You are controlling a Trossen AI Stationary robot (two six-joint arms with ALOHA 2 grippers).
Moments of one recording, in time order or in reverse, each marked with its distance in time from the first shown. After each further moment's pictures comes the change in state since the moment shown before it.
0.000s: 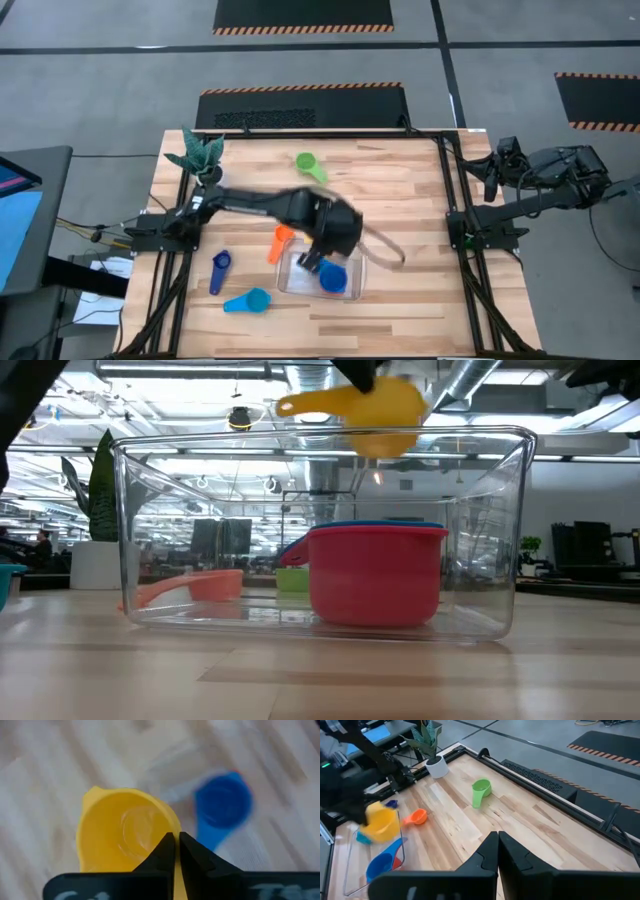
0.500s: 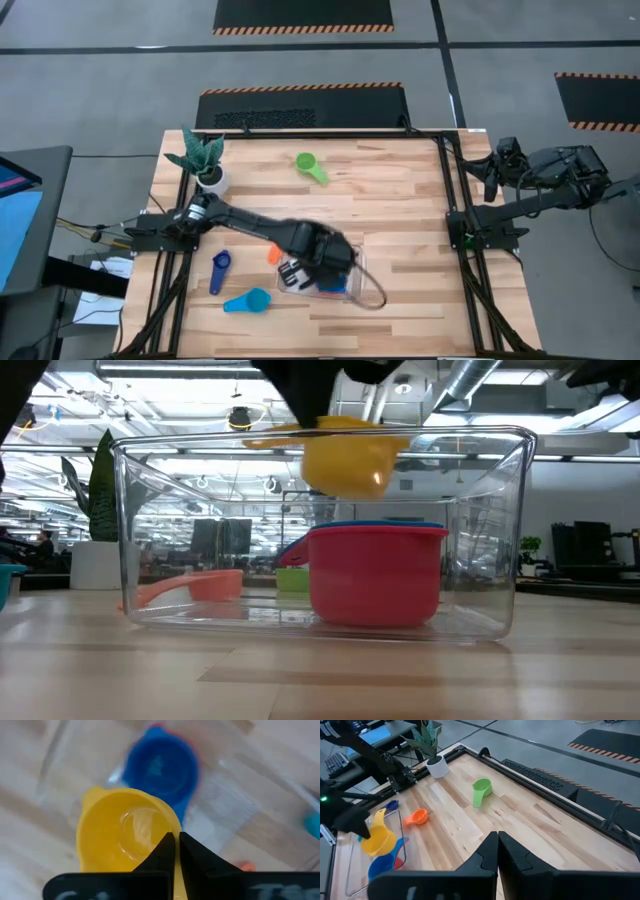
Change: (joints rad) left arm -0.113 0.002 -0.187 -0.007 -0.023 0.366; right arm 0.000 0.000 0.000 -0.003 -0.006 0.011
